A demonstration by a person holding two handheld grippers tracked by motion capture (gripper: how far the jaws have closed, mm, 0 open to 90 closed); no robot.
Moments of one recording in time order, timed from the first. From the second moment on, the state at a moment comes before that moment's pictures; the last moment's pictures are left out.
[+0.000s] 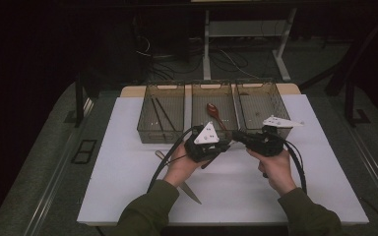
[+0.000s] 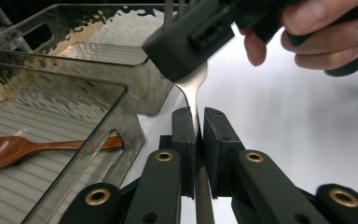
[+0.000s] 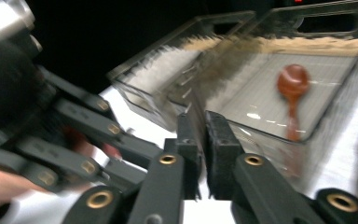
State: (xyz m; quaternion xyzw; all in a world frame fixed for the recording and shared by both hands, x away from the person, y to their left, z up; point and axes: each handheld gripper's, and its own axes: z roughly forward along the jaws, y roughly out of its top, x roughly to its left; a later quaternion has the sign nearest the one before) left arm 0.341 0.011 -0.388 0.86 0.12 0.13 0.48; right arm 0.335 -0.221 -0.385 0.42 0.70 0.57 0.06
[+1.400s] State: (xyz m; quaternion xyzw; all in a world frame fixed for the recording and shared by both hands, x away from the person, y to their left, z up) left arm 0.287 0.145 -0.424 0.83 0.26 0.08 0.49; right arm 0.437 -0.335 -0.331 0.51 0.69 0.48 0.16
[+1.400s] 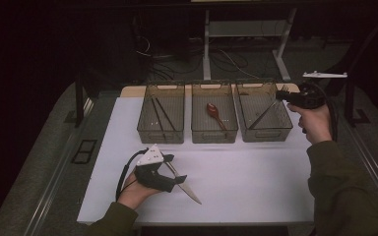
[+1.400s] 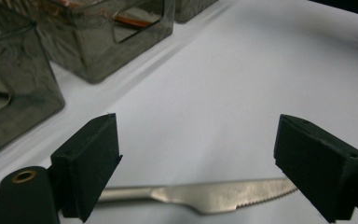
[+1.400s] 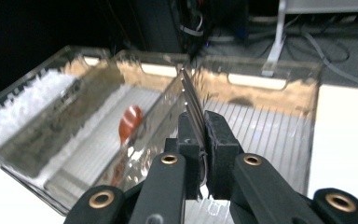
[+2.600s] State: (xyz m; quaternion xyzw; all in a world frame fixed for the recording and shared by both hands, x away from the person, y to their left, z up) left arm 0.285 0.143 -0.432 0.84 0.24 0.07 0.48; right arm 0.458 -0.336 -0.364 0.52 0.72 0.41 0.21
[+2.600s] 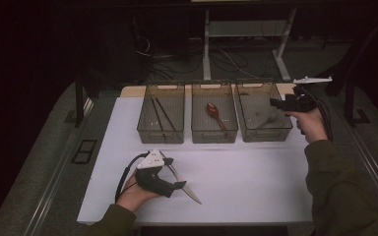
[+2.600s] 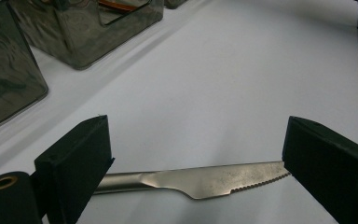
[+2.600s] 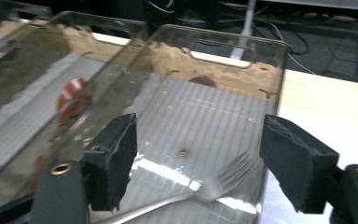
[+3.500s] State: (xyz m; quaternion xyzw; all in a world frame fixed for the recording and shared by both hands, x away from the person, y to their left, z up) left arm 0.281 0.150 -0.426 0.86 0.23 0.09 0.44; right arm 0.321 -0.283 -0.394 0.40 0.77 0.47 0.16
